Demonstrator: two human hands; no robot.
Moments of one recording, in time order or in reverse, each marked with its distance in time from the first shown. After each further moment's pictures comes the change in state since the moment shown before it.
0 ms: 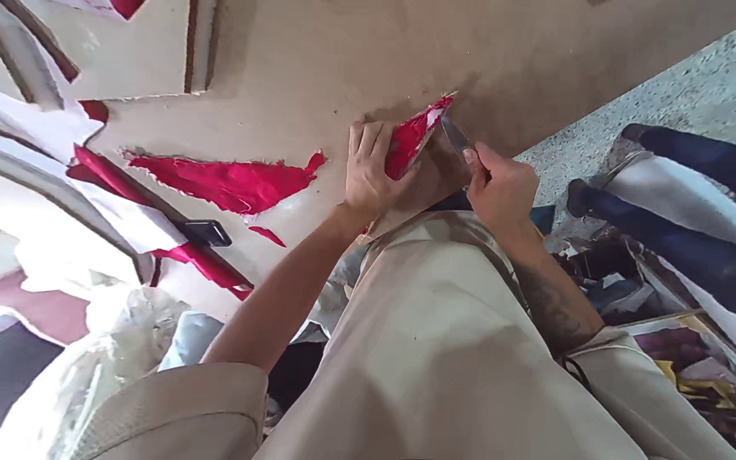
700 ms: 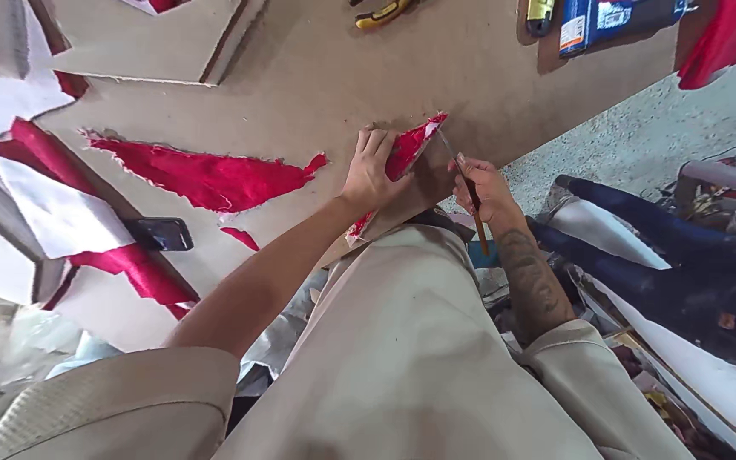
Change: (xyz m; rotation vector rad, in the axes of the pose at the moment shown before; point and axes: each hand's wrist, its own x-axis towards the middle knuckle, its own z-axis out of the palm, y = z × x) left_hand -0.003 -0.012 -0.002 -0.108 -0.011 0.055; right_hand 0.020 0.007 -0.011 1.168 -0.626 0.574
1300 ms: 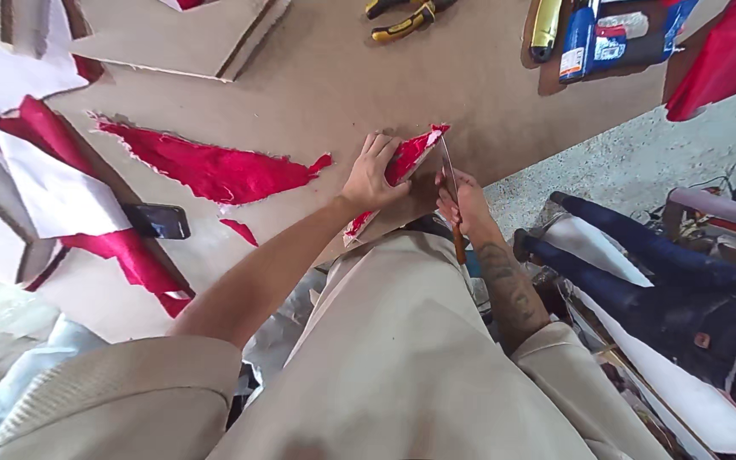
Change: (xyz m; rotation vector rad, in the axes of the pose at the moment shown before) left_hand 0.004 -0.012 -0.003 -0.097 0.004 0.049; right_hand 0.008 0.014 0.029 0.083 -0.031 -0.008
